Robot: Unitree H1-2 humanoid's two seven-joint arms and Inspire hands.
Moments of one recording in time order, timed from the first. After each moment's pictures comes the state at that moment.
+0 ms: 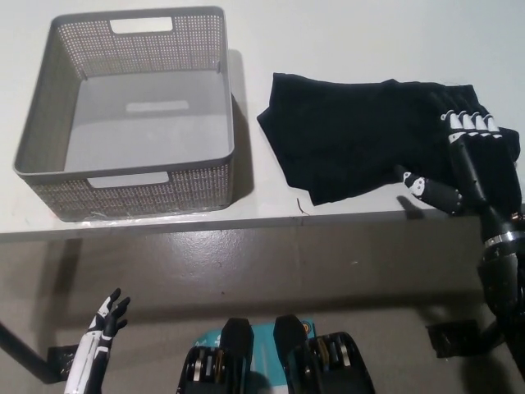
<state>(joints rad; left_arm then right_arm) 0.01 0.17 0.05 0.36 0.05 -0.44 -0.01 -0.47 -0.34 0.22 0.20 -0.81 0.01 -0.19</state>
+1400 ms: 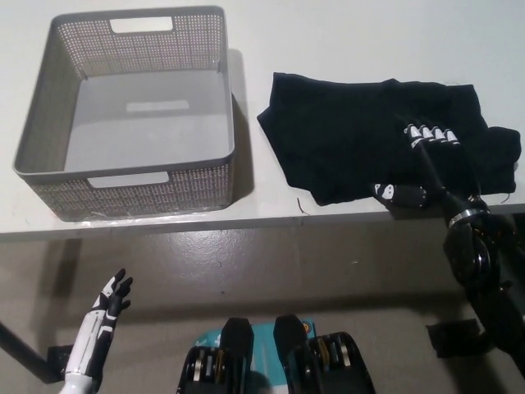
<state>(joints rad) -0.03 0.18 0.05 0.31 0.08 -0.37 -0.03 -0.65 -0.29 0.31 0.61 -0.80 0.02 -0.16</state>
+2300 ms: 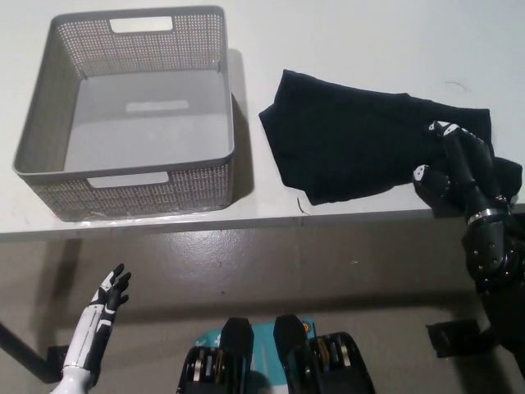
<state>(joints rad) -0.05 0.19 0.05 0.33 0.08 -0.37 -0.03 -0.65 -0.25 0.11 0.68 -0.56 -0.16 -0.24</state>
